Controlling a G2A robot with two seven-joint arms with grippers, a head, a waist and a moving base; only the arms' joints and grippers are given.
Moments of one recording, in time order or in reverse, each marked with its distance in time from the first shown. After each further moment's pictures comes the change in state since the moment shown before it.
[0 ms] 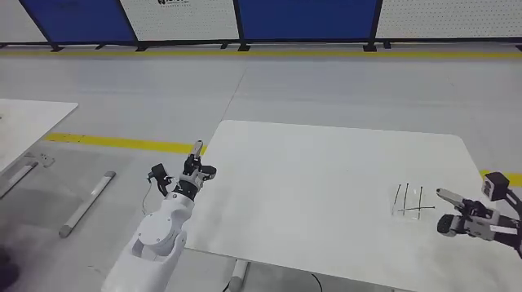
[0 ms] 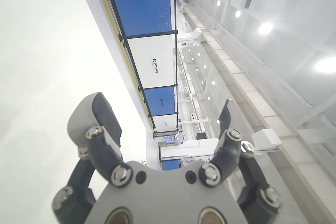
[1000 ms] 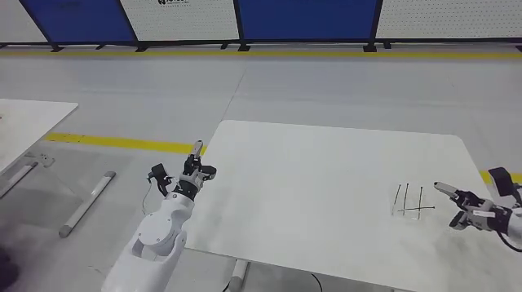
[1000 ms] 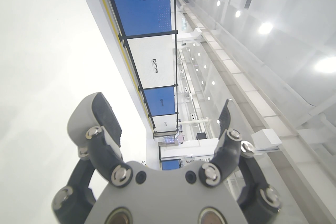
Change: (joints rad) left arm 0.000 0.000 0.000 0.000 0.000 0.000 0.000; right arm 0.081 0.037 -0.080 0.024 -0.188 0.119 -0.214
